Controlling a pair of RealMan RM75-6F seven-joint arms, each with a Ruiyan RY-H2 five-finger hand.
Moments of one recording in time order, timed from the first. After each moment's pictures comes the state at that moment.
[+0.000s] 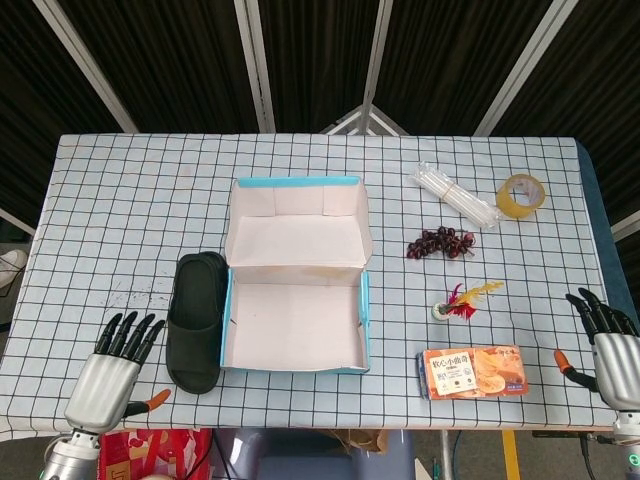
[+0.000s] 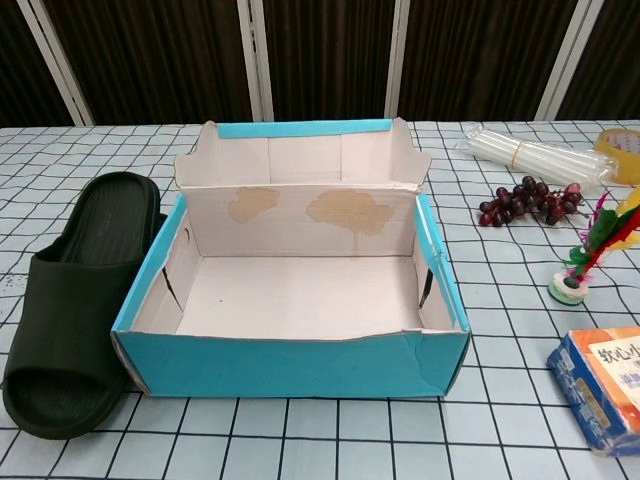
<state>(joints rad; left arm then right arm) -0.03 -1.30 0.07 -1.92 1.71 1.44 0.70 0.05 -1.04 0.07 -1.67 -1.46 1.47 0.00</state>
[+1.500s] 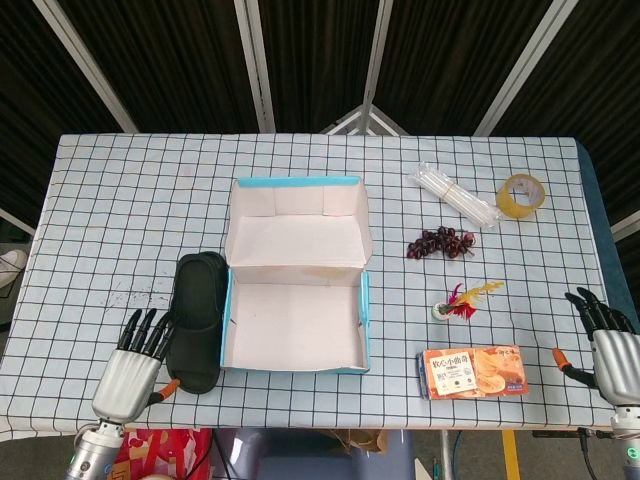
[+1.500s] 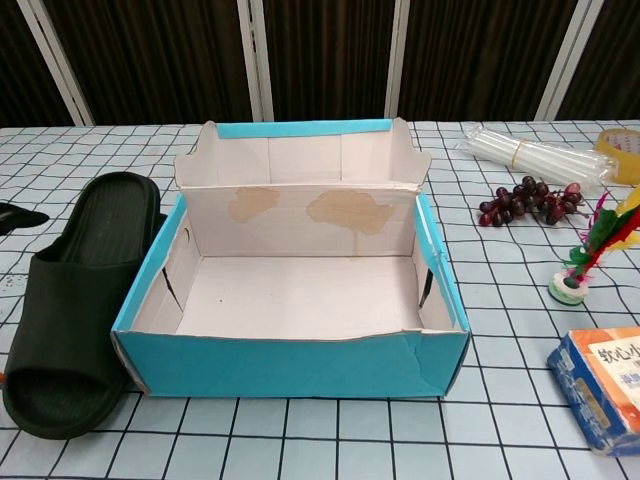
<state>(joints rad) -0.06 -1.49 0.04 -1.65 1.75 1.46 0.70 0.07 -1.05 0.08 -1.64 -1.43 1.43 0.04</state>
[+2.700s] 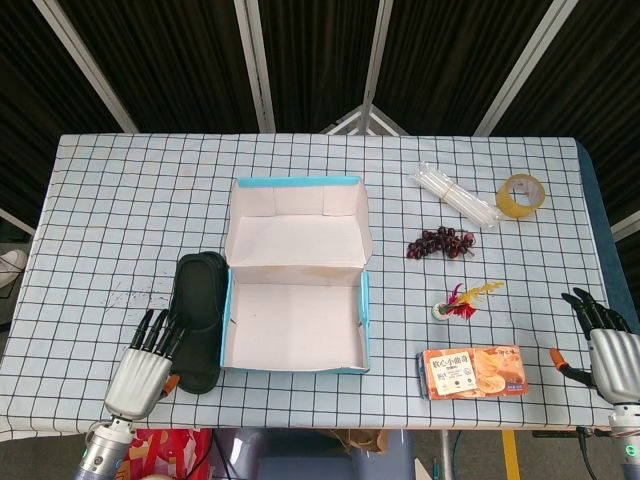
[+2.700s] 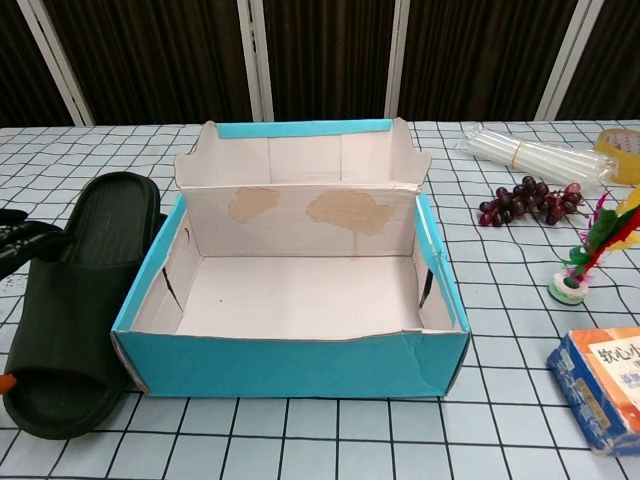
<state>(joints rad) -0.09 -1.56 0.04 -1.55 1.75 1.45 0.72 0.08 -1.06 0.07 -1.63 -1.43 1.41 0.07</state>
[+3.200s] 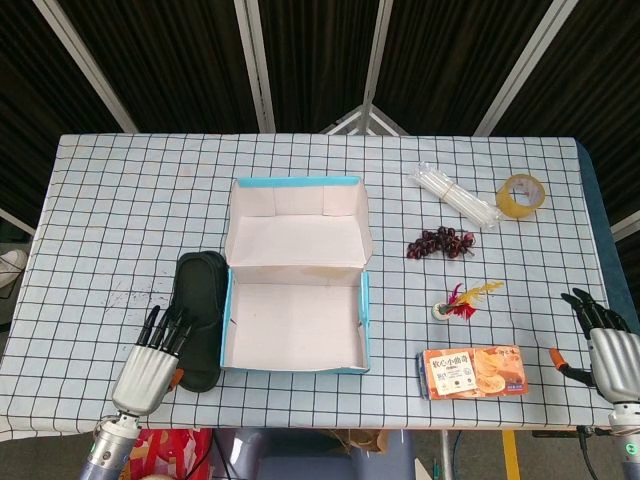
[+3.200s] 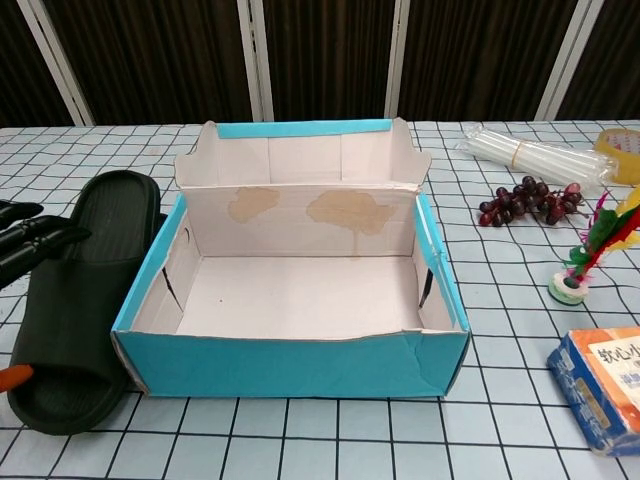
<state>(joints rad) -0.11 -1.62 0.04 -1.46 1.78 1.47 0.71 0.08 -1.05 0.07 -1.63 -1.42 1.39 0.08</state>
